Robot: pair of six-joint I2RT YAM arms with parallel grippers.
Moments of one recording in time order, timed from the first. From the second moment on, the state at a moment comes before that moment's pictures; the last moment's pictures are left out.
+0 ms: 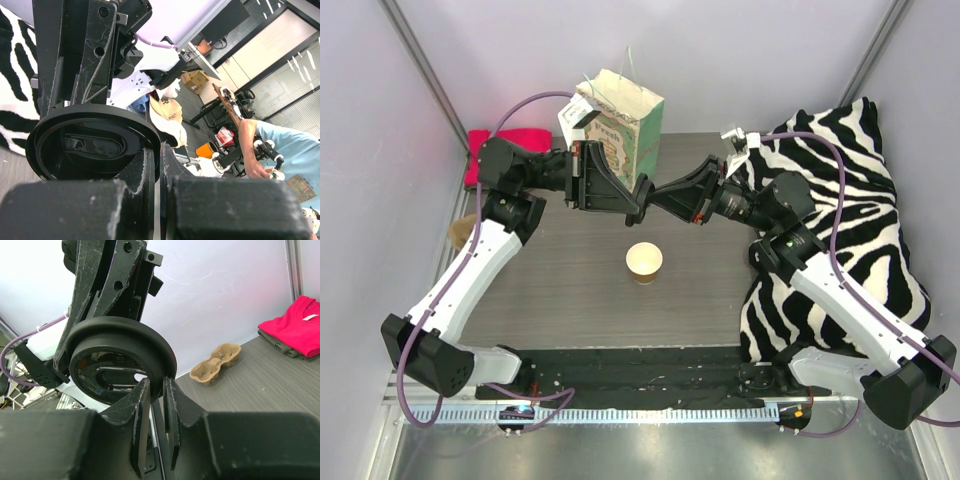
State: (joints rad) left arm -0.44 1.32 1.36 0.55 1.33 -1.31; right arm 0.58 1.11 1.07 0.39 -0.66 0.66
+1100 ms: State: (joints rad) left arm -0.18 1.15 1.42 -0.77 0.39 -0.36; right arm 0.52 1.31 1.54 -0.68 -0.46 0.06
